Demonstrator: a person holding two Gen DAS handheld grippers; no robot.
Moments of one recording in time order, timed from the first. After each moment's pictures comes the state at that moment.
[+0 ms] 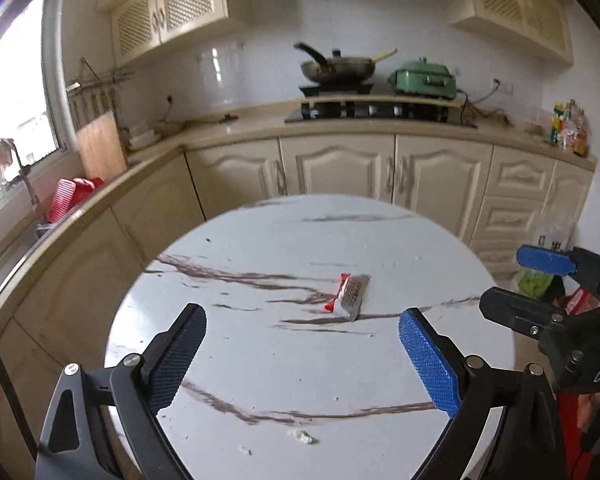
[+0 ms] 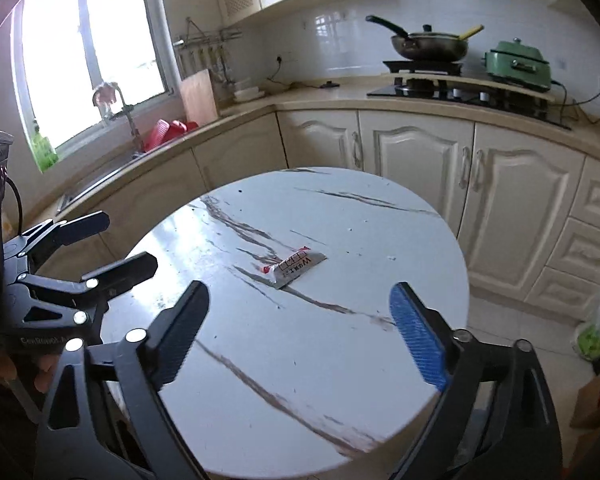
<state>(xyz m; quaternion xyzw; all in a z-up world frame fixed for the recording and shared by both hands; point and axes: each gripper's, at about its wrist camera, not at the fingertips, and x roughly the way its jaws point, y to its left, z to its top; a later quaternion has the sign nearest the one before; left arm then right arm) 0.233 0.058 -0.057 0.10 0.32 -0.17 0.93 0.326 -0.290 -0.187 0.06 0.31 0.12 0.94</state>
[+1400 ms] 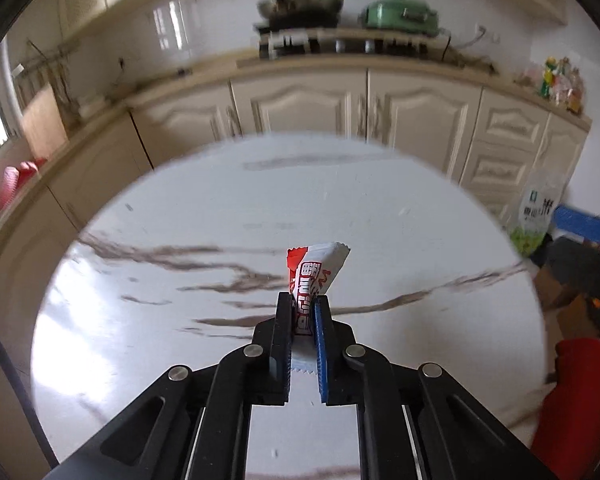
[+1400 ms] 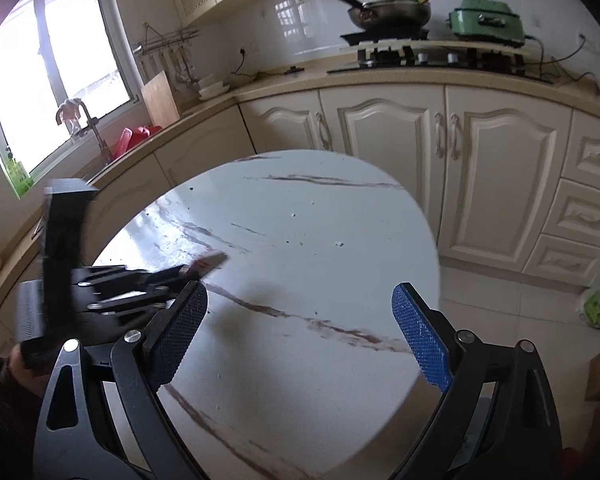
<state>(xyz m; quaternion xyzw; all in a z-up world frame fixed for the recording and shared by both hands) 0.333 -0.009 -0.102 0.13 0.38 -0.21 0.89 0.341 -0.366 -0.223 0.11 0.33 0.08 0.94</state>
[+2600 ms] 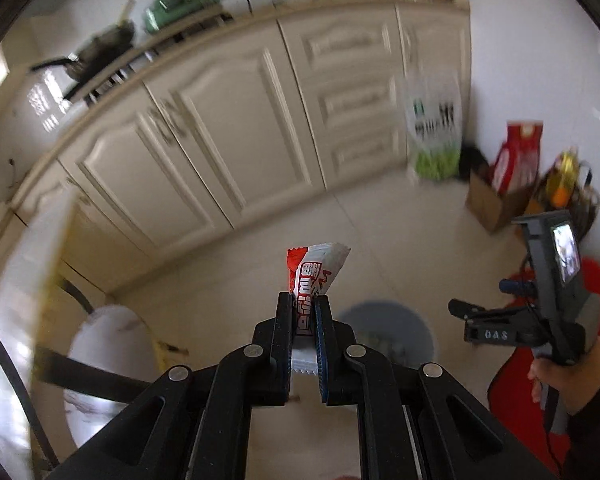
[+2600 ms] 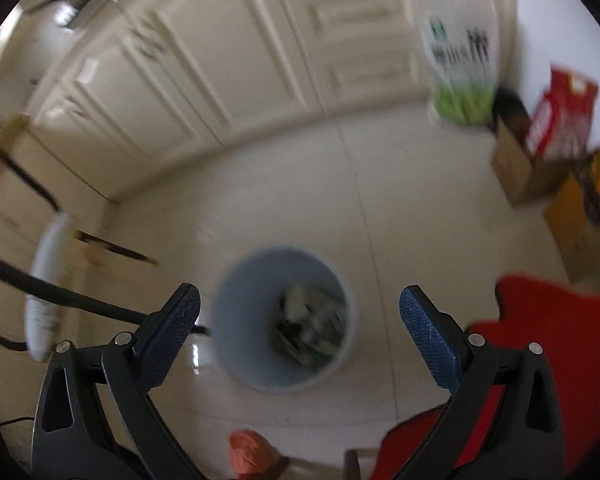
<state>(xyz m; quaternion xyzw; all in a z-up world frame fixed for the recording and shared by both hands) 0.196 -0.357 -0.209 0.28 0.37 -0.32 0.82 0.156 -0.709 -0.537 0.29 0.47 -0.17 0.81</state>
